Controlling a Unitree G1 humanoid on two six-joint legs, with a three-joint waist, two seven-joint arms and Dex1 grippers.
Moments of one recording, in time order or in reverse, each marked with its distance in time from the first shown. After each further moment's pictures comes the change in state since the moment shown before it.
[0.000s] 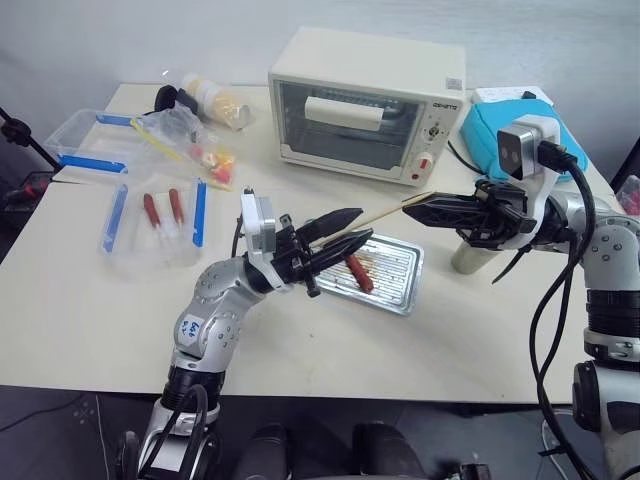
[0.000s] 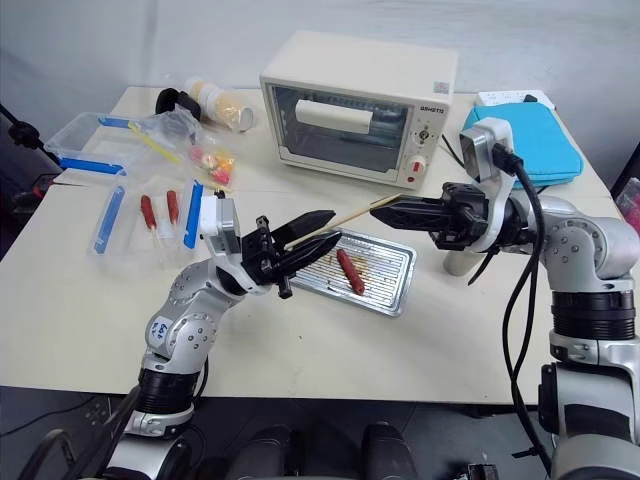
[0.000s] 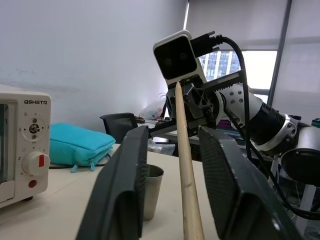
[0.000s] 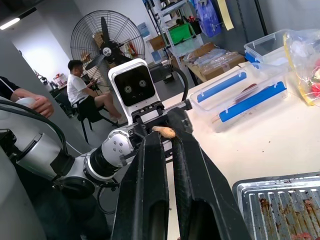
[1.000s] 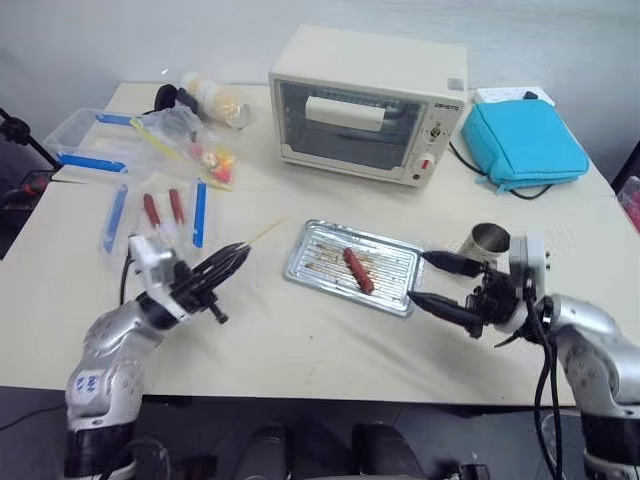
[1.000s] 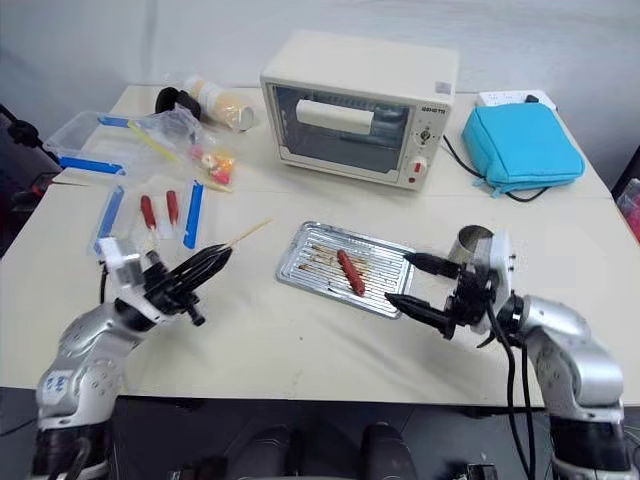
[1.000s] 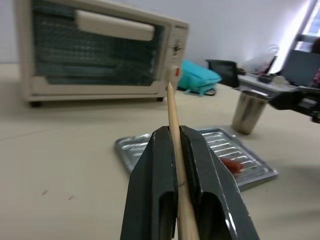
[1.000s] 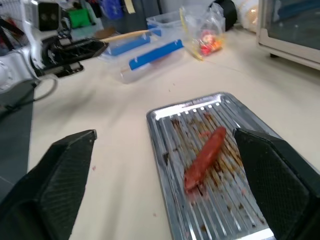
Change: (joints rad) left arm 0.377 0.261 0.357 -0.059 -0.022 0.024 0.088; right arm 0.704 0.138 -0.139 -0.341 -0.282 -0.558 -0.235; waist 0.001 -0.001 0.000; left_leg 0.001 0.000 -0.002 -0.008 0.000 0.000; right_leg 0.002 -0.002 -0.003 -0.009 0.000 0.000
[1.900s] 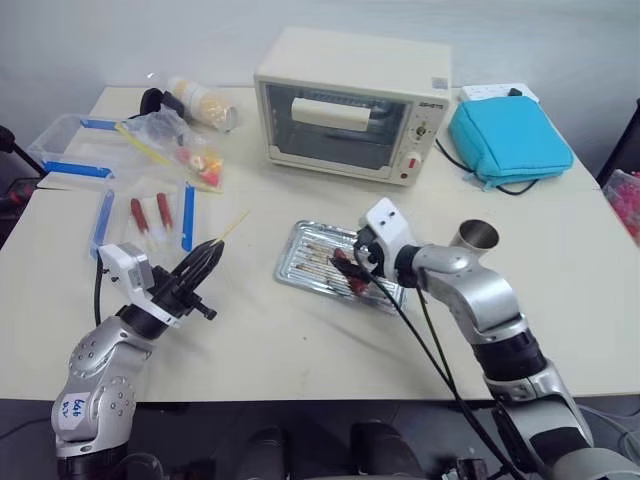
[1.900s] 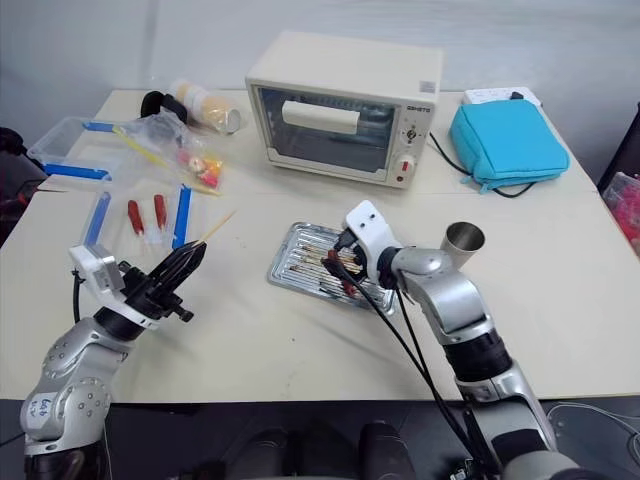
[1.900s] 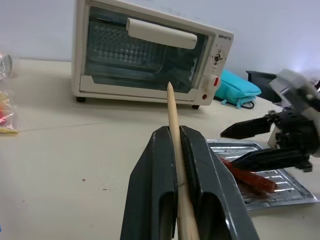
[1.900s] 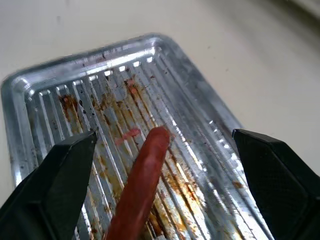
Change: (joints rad) left arm 0.047 -0.043 0.028 -0.098 -0.025 0.031 0.165; right arm -0.576 0.222 0.521 0.191 -0.466 0.479 -0.568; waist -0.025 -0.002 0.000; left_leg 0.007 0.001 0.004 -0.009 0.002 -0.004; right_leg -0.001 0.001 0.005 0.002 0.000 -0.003
